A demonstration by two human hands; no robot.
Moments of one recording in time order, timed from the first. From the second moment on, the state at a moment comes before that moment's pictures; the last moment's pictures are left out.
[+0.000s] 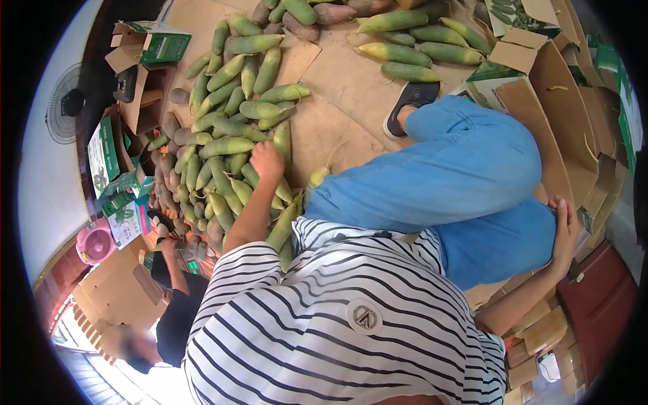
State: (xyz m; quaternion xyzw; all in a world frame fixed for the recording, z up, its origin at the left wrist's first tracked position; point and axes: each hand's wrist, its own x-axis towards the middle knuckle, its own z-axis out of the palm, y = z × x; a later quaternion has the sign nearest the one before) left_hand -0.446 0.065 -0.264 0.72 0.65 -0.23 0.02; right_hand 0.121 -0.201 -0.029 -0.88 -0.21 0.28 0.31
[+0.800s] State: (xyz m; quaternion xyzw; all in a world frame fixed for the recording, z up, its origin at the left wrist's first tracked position) left_hand -0.304 0.092 -0.225 0.79 0.49 0.20 0.30; right_hand 0.122 -0.210 -0.020 -0.88 -0.24 0.27 0.33
